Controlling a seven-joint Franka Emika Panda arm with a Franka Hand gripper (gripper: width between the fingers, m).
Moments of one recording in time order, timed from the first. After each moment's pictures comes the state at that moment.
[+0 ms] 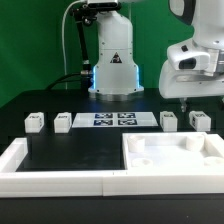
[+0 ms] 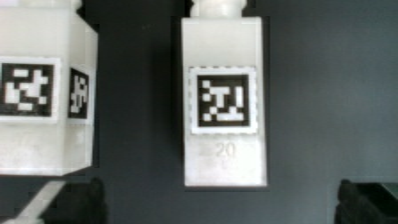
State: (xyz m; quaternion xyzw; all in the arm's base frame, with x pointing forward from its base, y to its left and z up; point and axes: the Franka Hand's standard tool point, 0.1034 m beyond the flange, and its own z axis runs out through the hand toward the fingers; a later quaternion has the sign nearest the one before) arm 0.401 0.172 0.045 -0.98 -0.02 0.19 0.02
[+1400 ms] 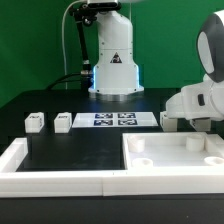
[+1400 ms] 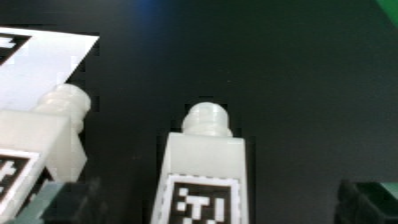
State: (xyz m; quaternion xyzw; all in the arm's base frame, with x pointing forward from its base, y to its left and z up) arm 0.375 0.183 0.026 -0.85 -0.05 0.53 0.01
